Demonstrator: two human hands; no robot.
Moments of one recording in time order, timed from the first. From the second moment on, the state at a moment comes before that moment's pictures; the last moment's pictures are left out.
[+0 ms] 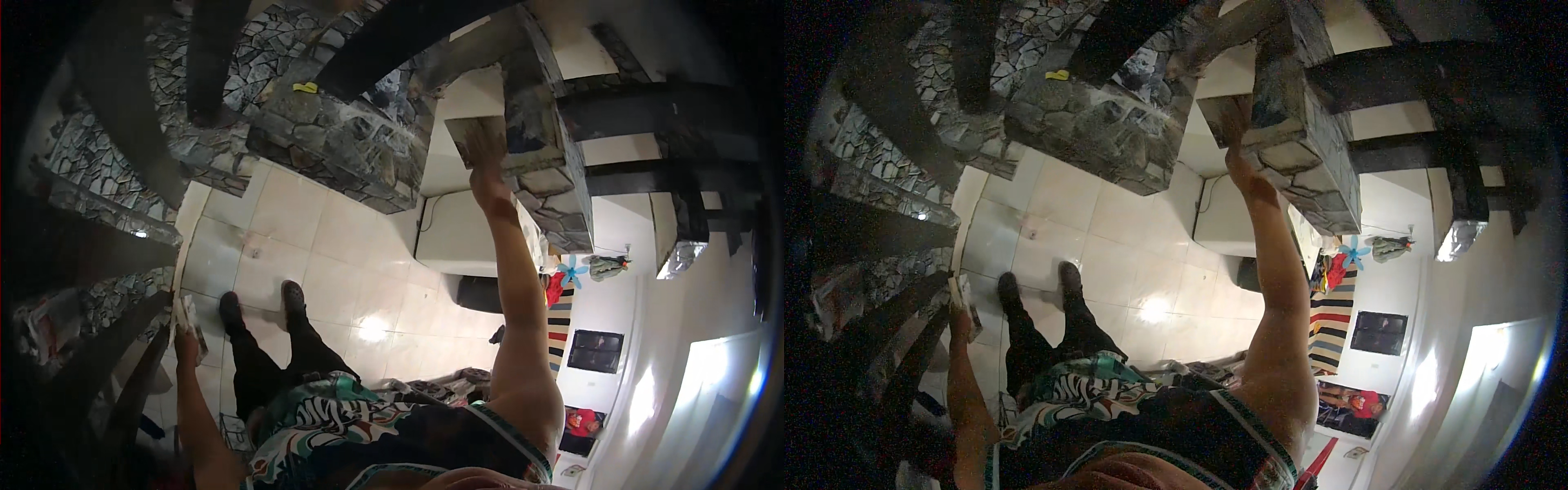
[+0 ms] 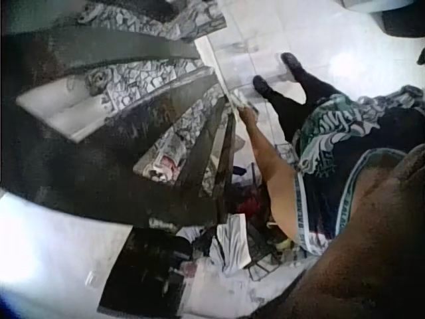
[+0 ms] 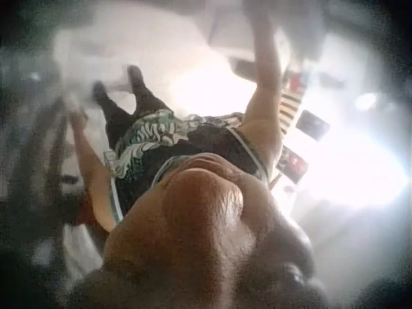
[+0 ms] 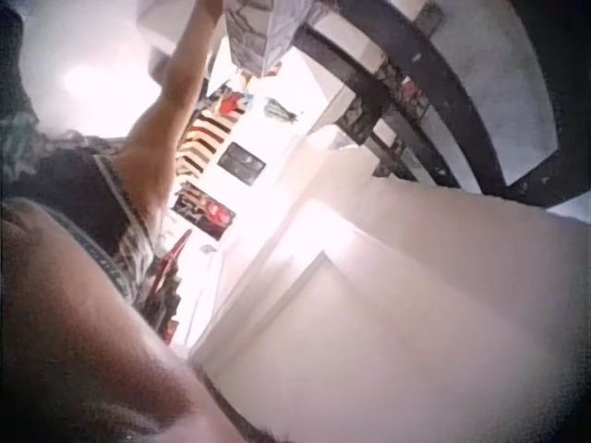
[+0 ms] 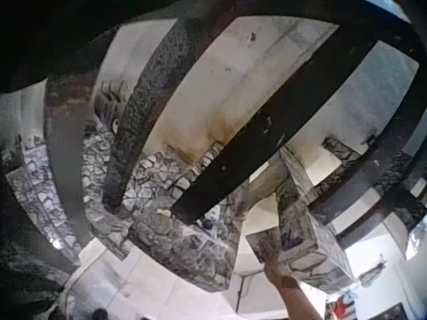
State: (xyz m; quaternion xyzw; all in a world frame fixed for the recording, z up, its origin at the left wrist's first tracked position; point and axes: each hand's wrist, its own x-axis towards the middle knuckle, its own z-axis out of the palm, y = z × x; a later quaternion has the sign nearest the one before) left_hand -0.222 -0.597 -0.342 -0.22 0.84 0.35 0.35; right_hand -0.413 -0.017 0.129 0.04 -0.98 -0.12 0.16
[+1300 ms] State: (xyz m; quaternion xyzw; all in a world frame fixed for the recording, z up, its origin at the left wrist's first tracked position) left_hand -0.191 -0.474 -0.410 -0.26 0.82 0.34 0.38; right_hand -0.501 0.103 0.133 0.22 -0.87 -0.41 0.16
